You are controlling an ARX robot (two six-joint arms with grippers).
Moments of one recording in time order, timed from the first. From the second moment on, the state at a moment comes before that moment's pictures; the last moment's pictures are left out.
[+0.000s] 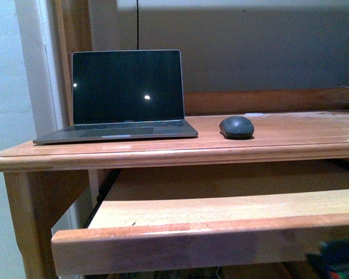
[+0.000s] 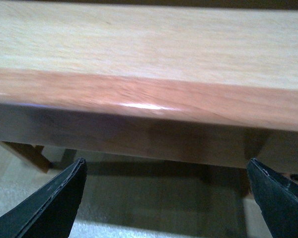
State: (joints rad) left arm 0.00 0.01 0.01 0.00 0.00 -0.01; right arm 0.19 1.35 0.49 0.48 0.06 0.02
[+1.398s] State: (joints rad) left arm 0.00 0.01 0.01 0.00 0.00 -0.01; right arm 0.22 0.61 0.30 0.03 0.37 0.24
